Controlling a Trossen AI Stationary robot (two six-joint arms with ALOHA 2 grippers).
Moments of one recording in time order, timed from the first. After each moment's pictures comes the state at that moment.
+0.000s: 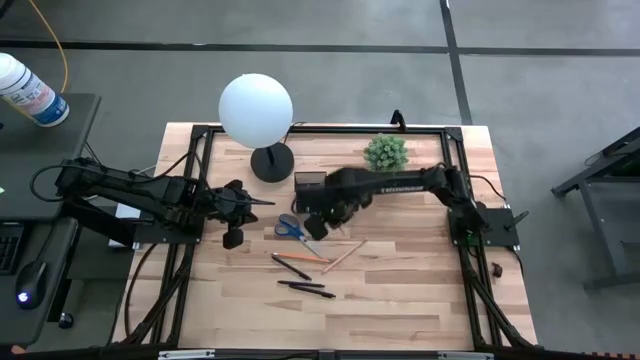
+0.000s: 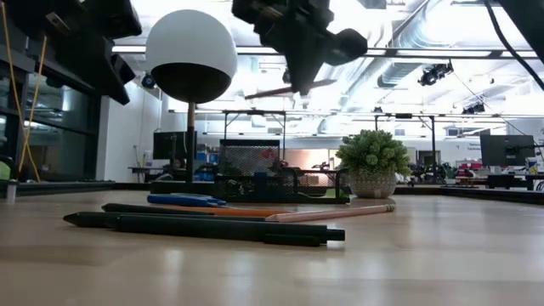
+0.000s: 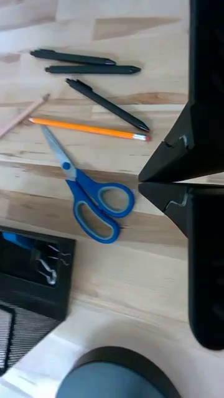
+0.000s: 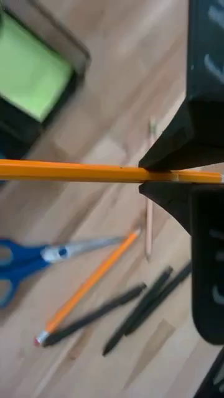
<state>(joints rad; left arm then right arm) -0.03 0.84 0.61 -0.64 -0.12 -0.26 0.04 2.13 2.12 -1.45 -0.01 0.96</state>
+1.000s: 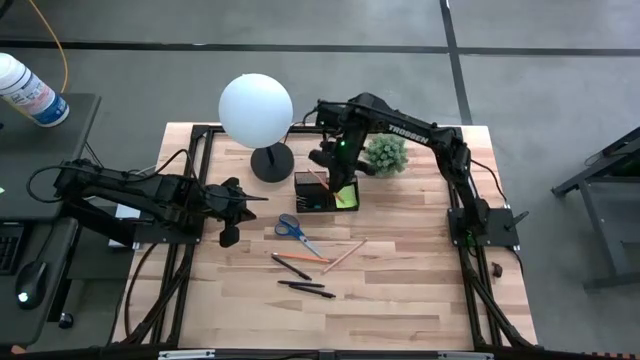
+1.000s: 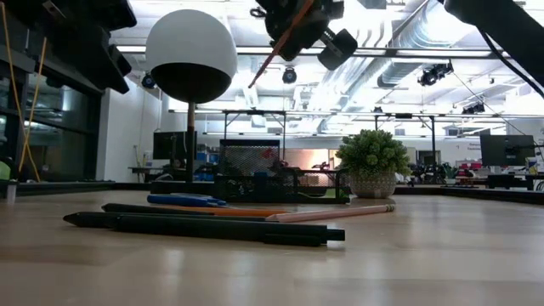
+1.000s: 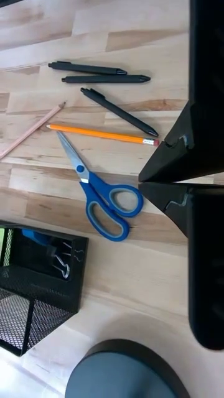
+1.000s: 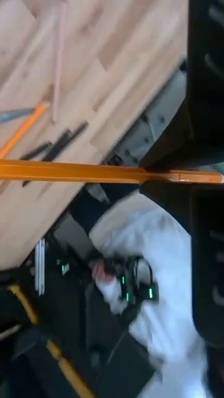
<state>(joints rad) -0.03 0.77 0.61 -0.64 -0.13 -0.27 -0.39 2.13 2.23 -1.56 -0.97 0.80</state>
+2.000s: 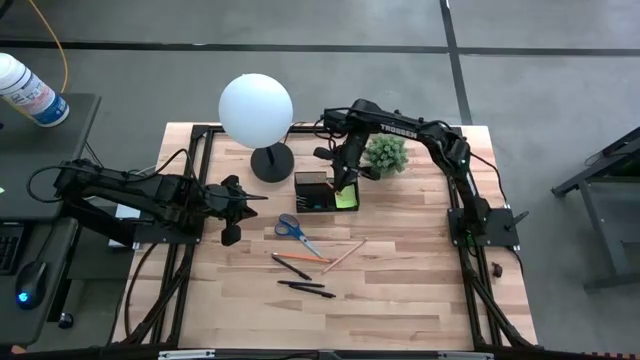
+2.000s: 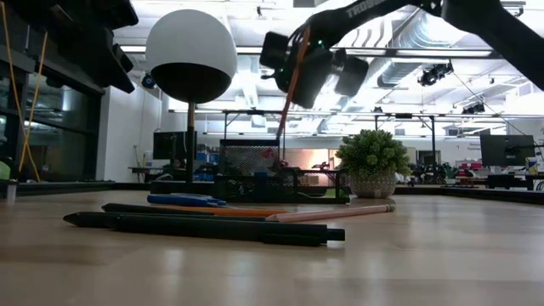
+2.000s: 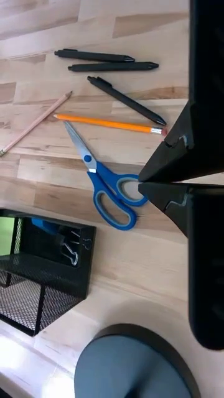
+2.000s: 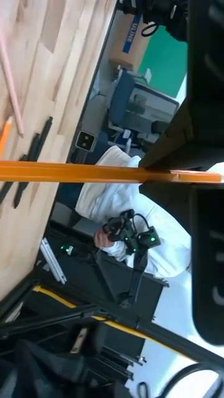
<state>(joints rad) -0.03 0.77 0.61 -0.63 -0.18 -0.25 -0.48 2.17 1.96 -1.46 -1.18 0.98</state>
